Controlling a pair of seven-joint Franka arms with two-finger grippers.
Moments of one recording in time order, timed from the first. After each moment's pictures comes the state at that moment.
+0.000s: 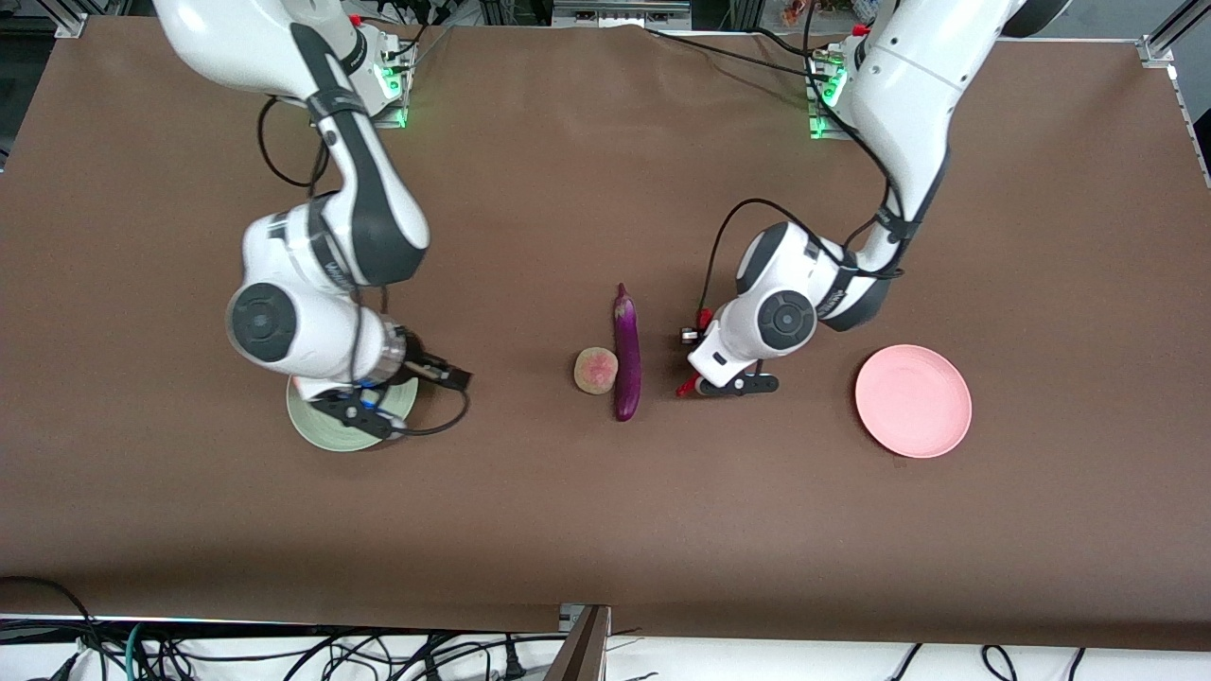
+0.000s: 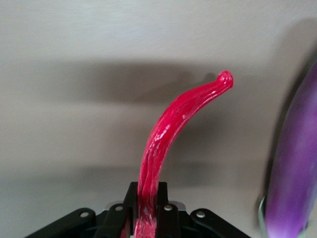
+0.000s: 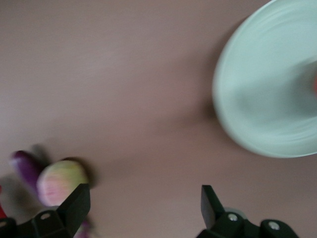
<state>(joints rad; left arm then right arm) -0.30 0.66 -0.19 -1.67 -0.15 2.09 -0.44 0.47 0.62 -0.10 -1.38 0.30 1.94 0.68</state>
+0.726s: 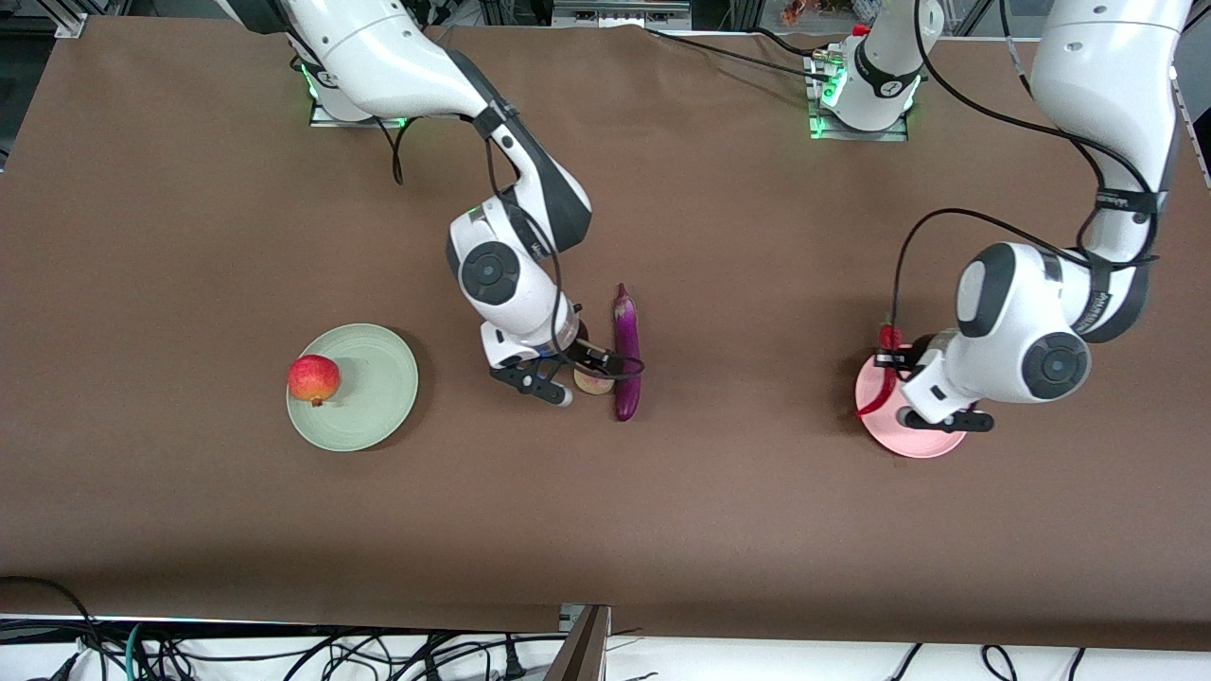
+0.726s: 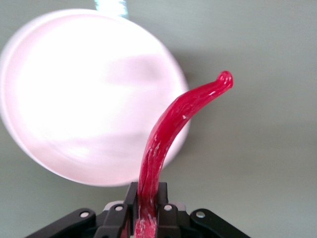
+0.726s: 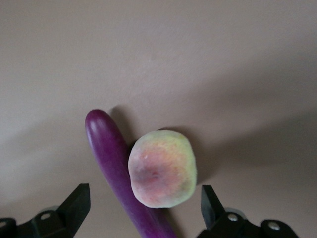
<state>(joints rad) 0.10 0.56 -0.17 -1.67 0.06 1.94 -0.05 0.69 0.82 -0.04 -1.37 0.28 2.36 0.91</state>
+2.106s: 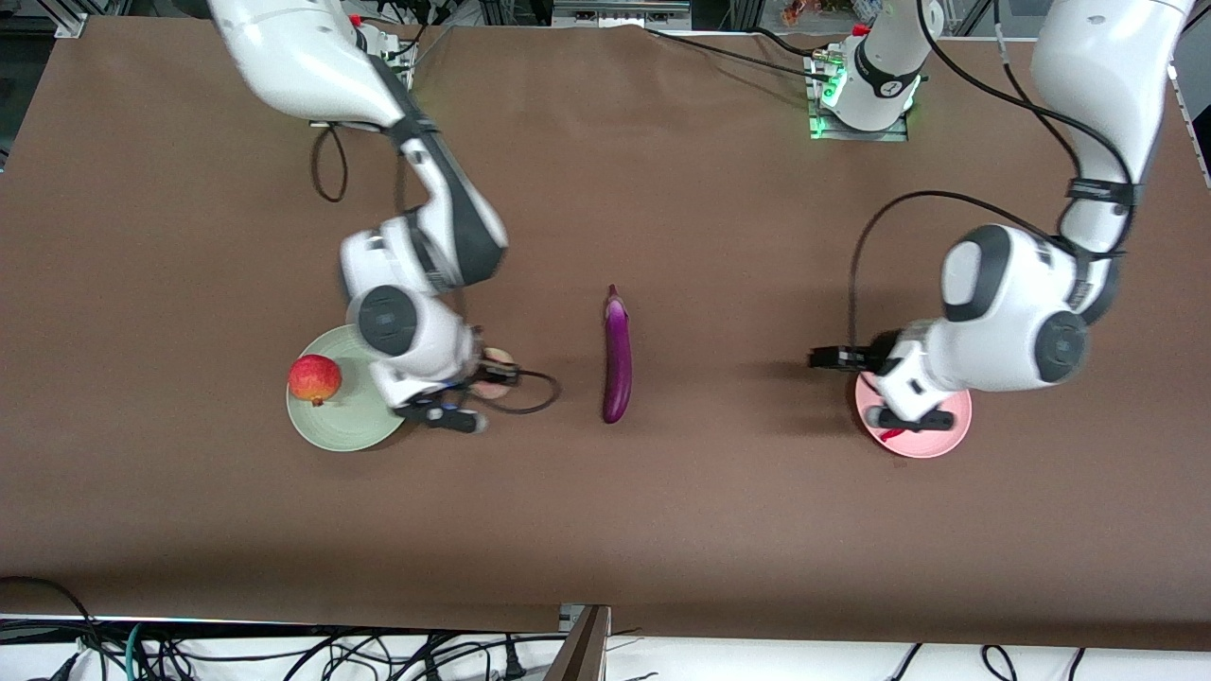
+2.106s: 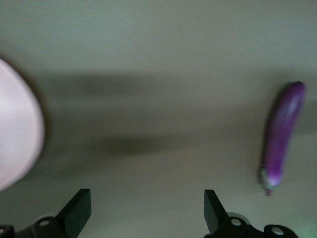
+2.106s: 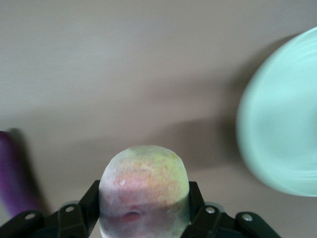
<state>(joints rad) 0.16 0.53 -0.45 -1.67 -0.17 2.02 -0.19 0.46 0.68 -0.09 -1.36 0.16 1.92 0.48</state>
